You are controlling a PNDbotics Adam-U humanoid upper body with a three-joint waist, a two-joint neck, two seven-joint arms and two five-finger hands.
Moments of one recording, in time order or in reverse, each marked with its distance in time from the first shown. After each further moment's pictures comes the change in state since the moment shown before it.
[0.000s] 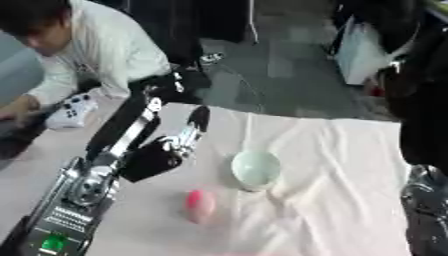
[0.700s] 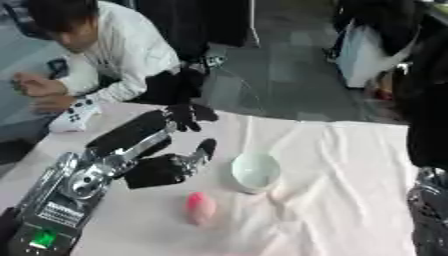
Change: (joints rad) left arm -0.009 0.117 -0.024 0.000 -0.049 0.058 -0.230; right arm 0.011 0.000 -0.006 0.000 0.004 0.006 -0.006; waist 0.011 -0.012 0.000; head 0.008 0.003
